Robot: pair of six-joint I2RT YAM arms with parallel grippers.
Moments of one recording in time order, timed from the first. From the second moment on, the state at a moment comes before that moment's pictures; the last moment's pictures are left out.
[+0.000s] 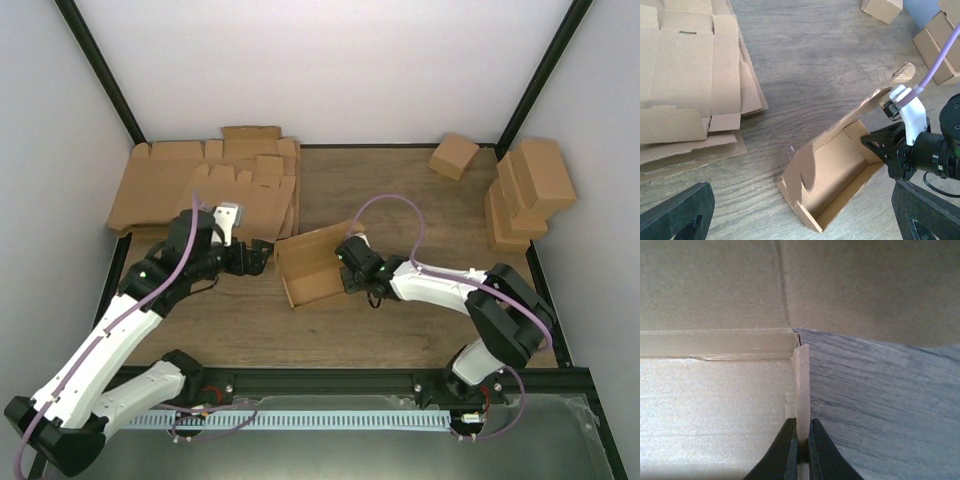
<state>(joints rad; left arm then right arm) -0.53 0.93 1.01 -0.74 0.10 -0.33 0.82 1.54 0.81 -0.29 0.27 0.38</state>
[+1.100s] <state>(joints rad) -0.56 0.96 0.74 -0.50 0.18 -0.47 0.58 1.26 0.77 -0.23 -0.01 0.29</state>
